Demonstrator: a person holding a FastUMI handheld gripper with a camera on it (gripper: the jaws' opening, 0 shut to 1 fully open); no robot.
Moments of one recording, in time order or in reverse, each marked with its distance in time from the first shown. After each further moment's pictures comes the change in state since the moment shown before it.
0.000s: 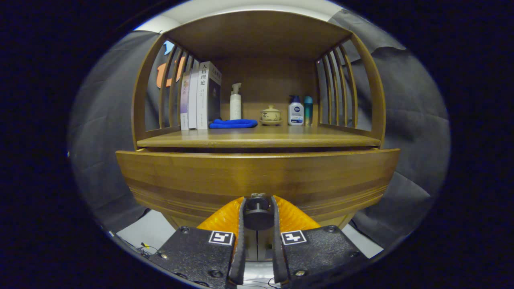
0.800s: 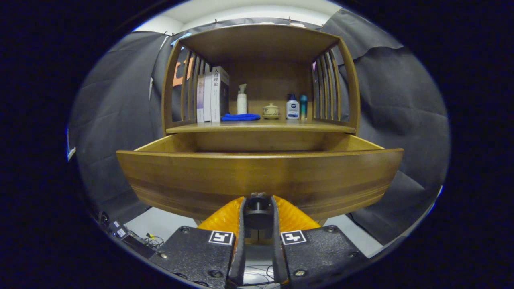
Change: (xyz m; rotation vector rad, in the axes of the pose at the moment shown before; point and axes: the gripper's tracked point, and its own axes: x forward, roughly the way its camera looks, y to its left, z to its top) arm -0.099 -0.004 -0.036 -0.007 0.029 0.029
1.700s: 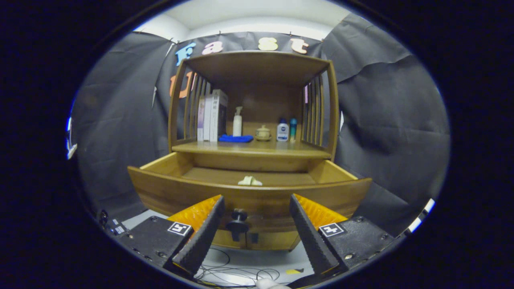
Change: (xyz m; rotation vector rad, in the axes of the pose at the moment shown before) arm -0.081 -0.028 0.069 -0.012 -0.119 -0.020
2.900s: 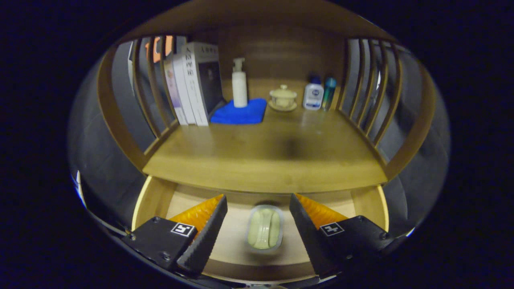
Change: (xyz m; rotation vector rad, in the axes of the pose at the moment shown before) arm 0.216 0.045 0.047 0.000 0.642 0.046
